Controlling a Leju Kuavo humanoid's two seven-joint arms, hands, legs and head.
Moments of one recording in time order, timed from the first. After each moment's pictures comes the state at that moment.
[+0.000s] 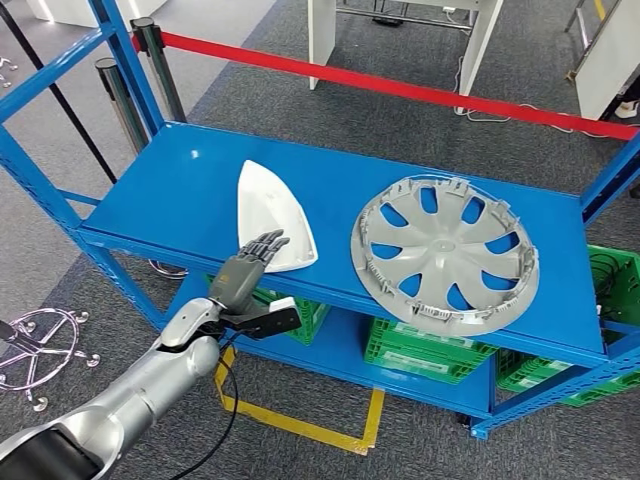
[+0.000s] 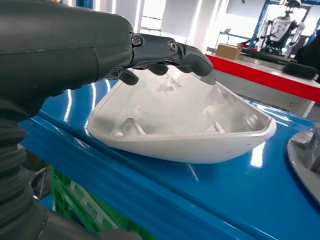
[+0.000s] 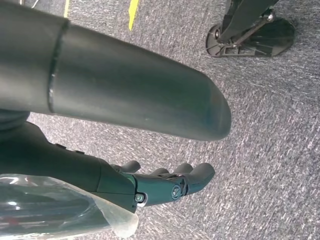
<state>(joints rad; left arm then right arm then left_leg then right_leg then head) -0.52 0.03 -0.53 -0.82 -0.84 0.42 -0.23 0.01 0.03 -0.32 -0.20 0.66 -0.17 -0.09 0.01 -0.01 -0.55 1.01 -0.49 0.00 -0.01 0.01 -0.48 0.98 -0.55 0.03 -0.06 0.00</state>
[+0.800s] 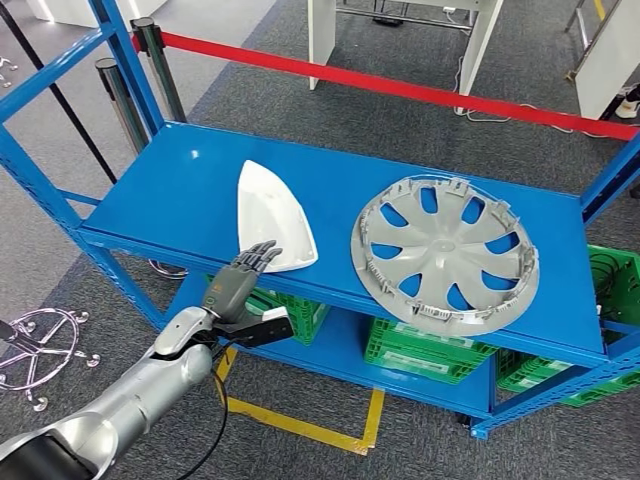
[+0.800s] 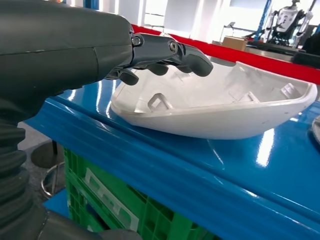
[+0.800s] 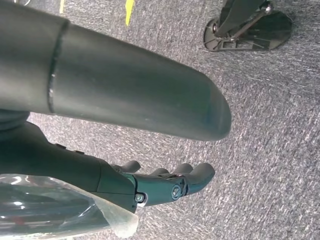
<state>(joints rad) -0.49 0.05 -0.54 -0.80 -0.84 0.43 -0.24 0.01 0.02 -0.33 -0.20 0.67 -0.19 -0.10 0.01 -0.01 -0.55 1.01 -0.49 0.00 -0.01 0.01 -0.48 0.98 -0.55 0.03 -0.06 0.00</state>
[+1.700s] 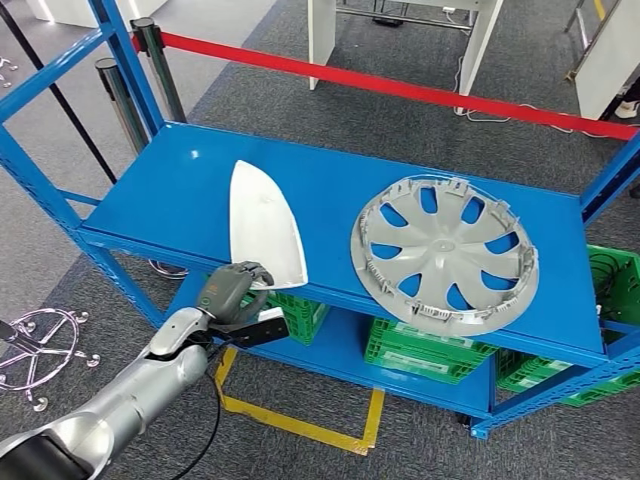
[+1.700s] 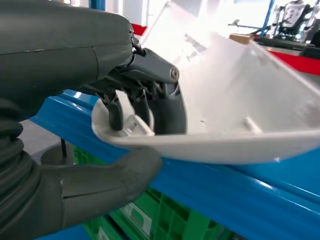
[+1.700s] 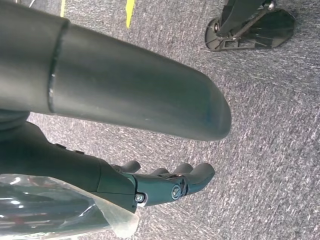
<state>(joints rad) -0.49 0.07 -0.54 -0.79 -0.86 0.43 -0.22 0.02 0.02 -0.36 -0.20 0.66 -0.19 -0.11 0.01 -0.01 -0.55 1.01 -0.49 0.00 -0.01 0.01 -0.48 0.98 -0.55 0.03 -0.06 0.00</state>
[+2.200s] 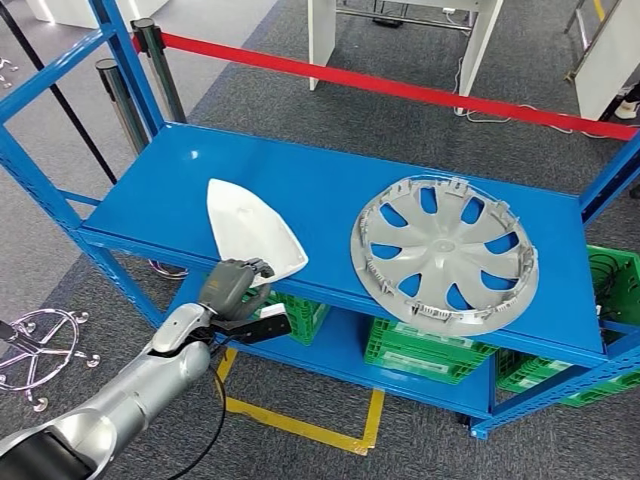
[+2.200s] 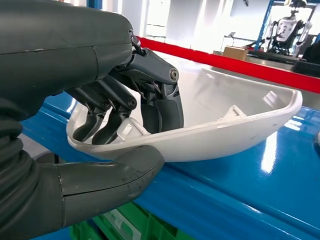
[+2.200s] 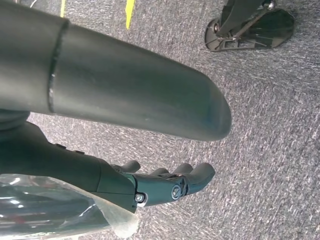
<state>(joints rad) -0.51 0.07 -0.53 -0.79 -0.86 0.43 -0.22 0.02 0.02 -0.36 -0.20 0.66 -0.19 -0.11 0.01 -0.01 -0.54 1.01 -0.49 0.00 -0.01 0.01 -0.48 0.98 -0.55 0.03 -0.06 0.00</state>
